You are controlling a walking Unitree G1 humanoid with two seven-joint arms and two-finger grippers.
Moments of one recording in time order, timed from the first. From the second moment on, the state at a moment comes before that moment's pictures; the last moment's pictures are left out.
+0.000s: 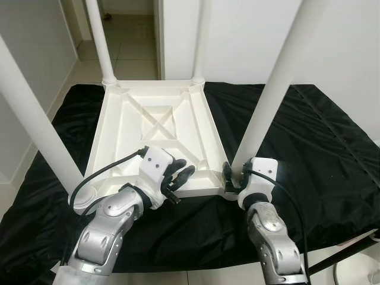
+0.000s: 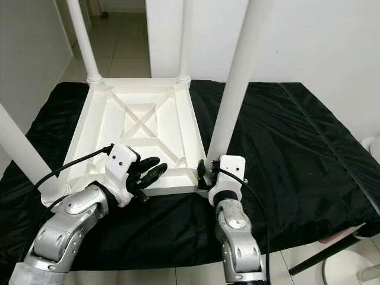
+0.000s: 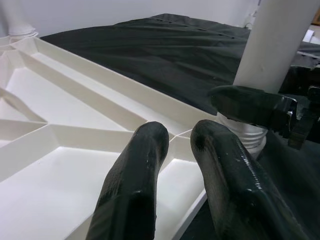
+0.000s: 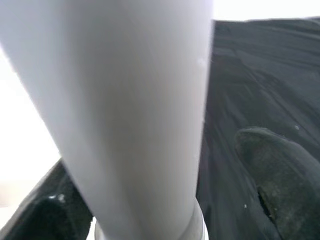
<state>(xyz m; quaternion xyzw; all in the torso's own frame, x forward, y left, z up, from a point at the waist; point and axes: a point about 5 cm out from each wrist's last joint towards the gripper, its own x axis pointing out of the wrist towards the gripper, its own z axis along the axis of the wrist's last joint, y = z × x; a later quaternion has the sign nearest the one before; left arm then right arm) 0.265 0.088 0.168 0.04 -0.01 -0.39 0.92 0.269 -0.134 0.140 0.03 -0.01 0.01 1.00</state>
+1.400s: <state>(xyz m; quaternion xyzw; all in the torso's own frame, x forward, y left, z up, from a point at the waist) 0.250 0.072 0.166 0.06 -0.02 -0.46 0.89 0.293 -0.173 0.145 -0.04 0.01 0.39 0.92</state>
